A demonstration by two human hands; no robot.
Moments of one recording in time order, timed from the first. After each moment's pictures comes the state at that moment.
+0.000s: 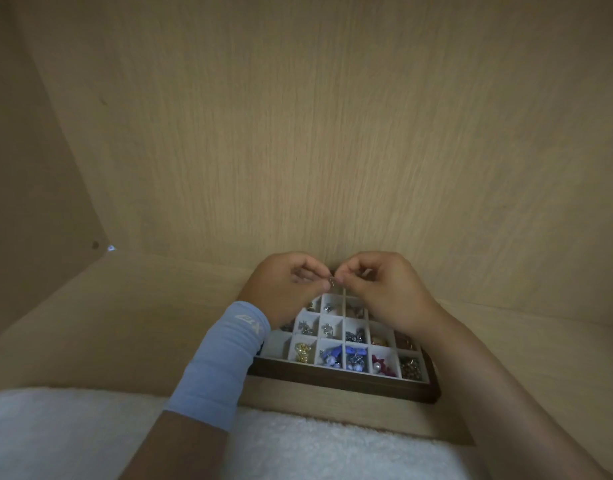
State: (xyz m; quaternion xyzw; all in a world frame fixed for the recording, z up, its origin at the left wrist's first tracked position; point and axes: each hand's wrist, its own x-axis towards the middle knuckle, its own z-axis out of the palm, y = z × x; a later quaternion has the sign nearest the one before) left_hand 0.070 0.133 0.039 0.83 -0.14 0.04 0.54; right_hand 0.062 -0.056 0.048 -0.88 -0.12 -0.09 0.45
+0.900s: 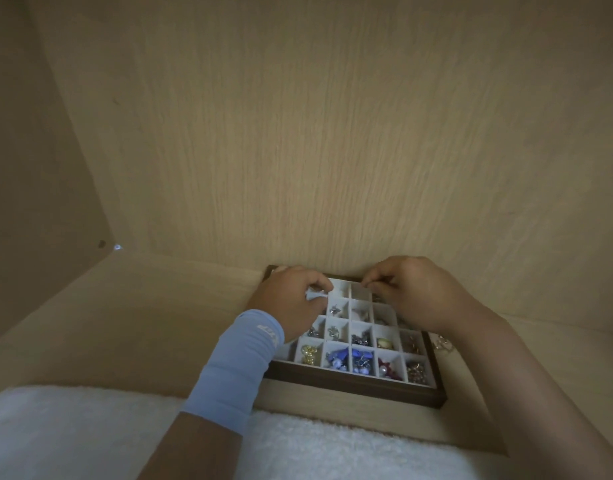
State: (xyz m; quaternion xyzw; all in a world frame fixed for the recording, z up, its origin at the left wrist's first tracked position) left_hand 0.075 0.135 0.020 0.92 -0.17 0.06 0.34; right_hand 0.060 -0.079 0.071 -0.97 -0.14 -0.04 0.17
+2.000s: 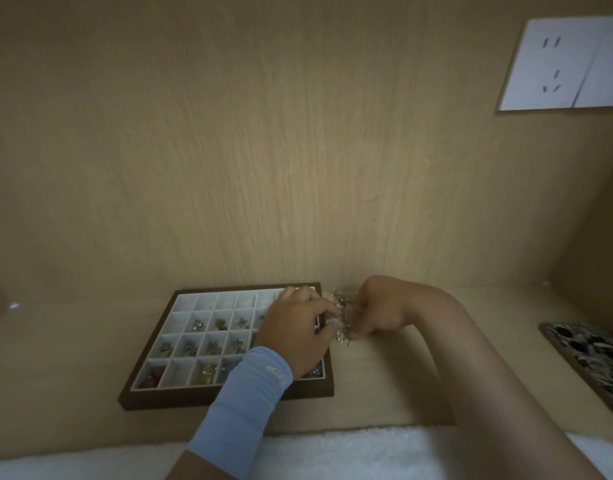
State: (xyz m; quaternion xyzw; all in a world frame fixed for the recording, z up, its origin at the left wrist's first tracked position) left_hand 0.043 -0.011 0.010 0.91 -0.28 0.10 0.27; right_hand 0.048 -0.193 0.058 -0.96 -0.01 0.19 0.20
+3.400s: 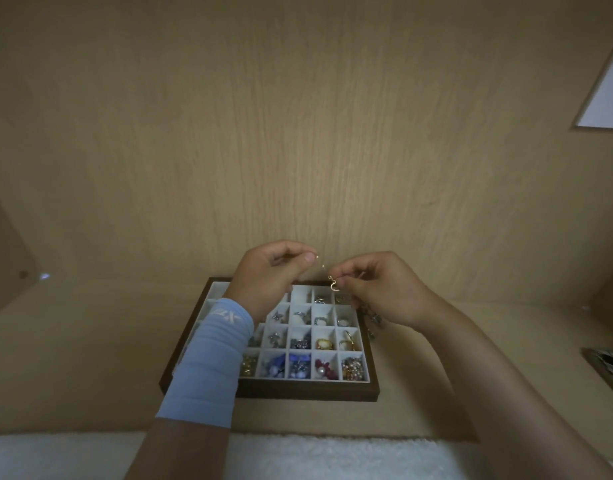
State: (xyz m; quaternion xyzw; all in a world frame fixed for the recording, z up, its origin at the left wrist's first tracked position) left_hand 0.071 0.068 0.067 0.76 -0.13 0.02 0.63; right_hand 0.053 -0.132 0.062 -0.87 -0.08 -0.03 0.49
